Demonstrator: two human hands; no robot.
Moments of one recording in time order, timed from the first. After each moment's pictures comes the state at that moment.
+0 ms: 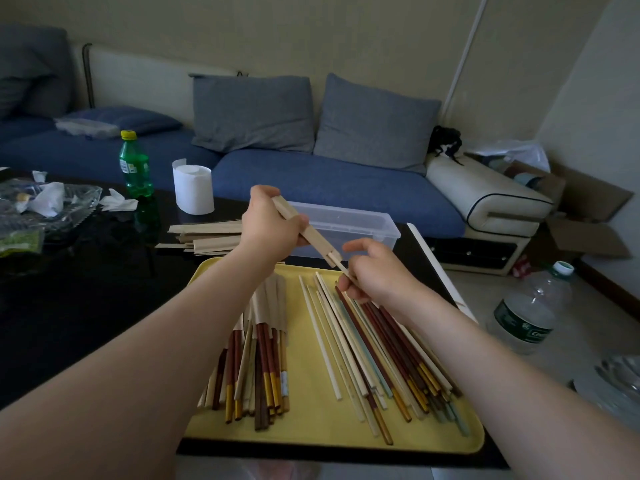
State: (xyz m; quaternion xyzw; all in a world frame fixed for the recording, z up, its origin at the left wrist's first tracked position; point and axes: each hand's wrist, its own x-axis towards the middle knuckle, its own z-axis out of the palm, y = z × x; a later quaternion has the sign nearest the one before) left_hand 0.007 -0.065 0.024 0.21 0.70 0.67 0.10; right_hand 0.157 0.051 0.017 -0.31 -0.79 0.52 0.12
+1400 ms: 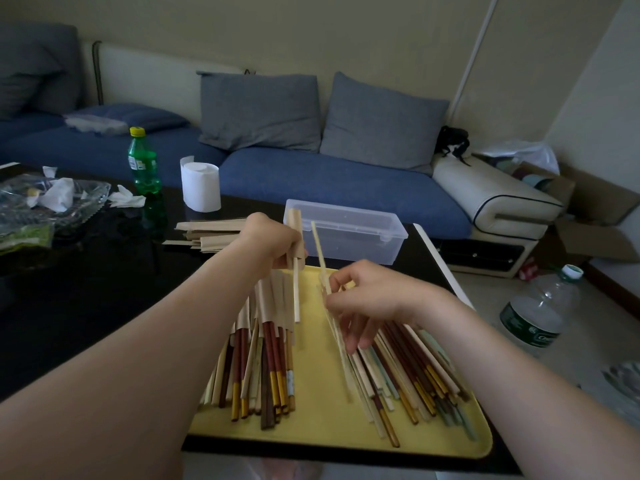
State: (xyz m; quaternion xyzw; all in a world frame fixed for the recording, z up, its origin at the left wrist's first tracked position) left_hand -0.008 -0.070 0.017 0.13 0.76 0.59 0.24; right_hand 0.170 0.027 0.041 -0.23 -0.87 0.42 -0.13
